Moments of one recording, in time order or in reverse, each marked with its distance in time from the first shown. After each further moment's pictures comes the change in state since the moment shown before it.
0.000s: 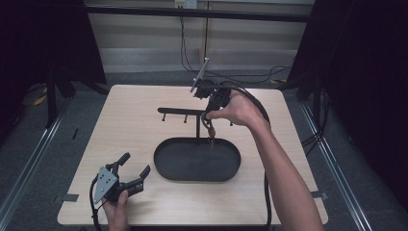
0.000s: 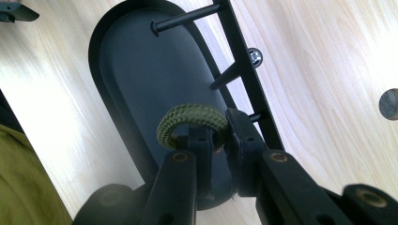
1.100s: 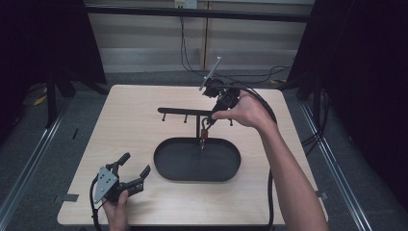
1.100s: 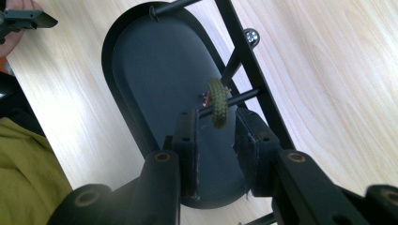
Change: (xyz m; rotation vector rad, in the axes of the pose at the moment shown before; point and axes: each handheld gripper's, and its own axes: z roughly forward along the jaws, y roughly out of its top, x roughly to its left) left arm 0.000 0.000 0.000 0.008 0.000 0.004; right arm -0.009 -0.020 -0.006 -0.048 0.061 0.055
